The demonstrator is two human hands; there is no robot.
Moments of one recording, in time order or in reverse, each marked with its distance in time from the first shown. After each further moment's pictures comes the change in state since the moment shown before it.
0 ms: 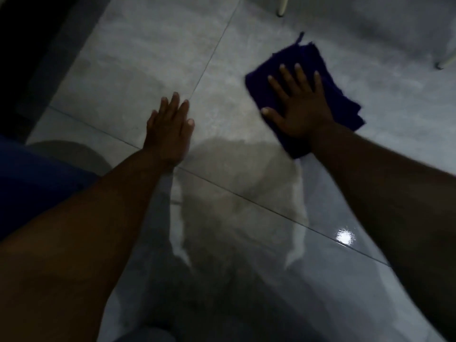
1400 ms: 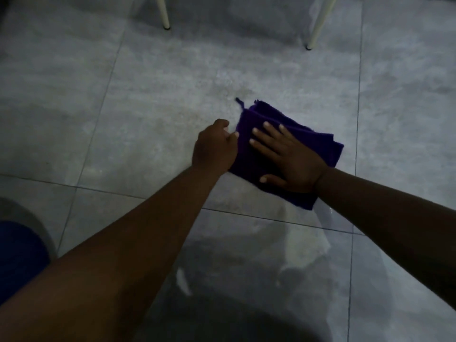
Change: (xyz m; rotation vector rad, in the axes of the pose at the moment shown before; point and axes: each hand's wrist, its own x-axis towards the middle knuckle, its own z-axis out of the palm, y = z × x) left_hand -0.038 0.280 0.036 -0.436 -0.085 0.046; right_hand -0.207 0.101 0.033 0.036 -0.003 -0.175
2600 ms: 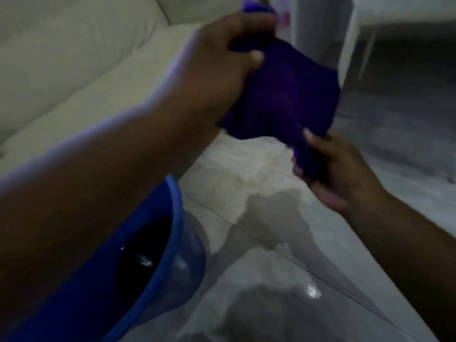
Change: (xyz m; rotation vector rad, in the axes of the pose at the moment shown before) left_hand -0.153 0.098 -0.429 -0.447 0.427 0.280; right_hand 0.109 -0.240 -0.300 2.147 0.284 0.036
